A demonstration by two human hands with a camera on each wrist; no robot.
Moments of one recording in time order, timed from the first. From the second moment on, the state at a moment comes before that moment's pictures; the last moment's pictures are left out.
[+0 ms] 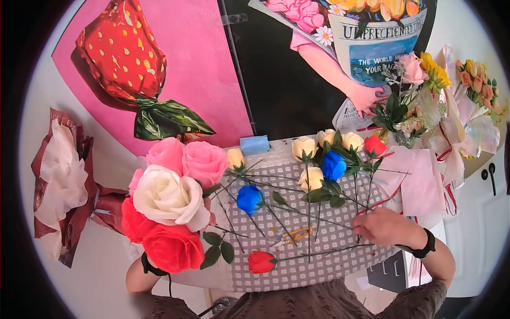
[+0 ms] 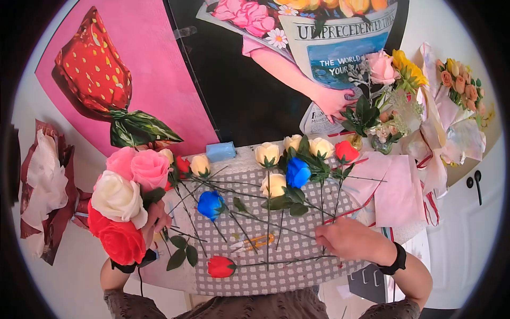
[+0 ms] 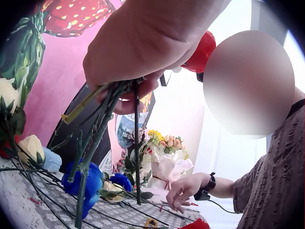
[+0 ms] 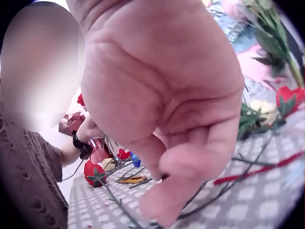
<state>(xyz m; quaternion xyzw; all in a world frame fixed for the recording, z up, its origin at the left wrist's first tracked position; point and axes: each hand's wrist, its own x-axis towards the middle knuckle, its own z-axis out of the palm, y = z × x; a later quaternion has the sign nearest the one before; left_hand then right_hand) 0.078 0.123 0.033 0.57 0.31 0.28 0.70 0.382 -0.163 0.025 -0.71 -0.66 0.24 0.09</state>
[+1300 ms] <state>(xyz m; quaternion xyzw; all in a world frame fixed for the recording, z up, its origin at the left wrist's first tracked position) 0.132 0.136 -0.005 0.54 0.22 0.20 0.79 0.483 -0.147 0.018 -0.81 -0.59 0.06 -0.02</state>
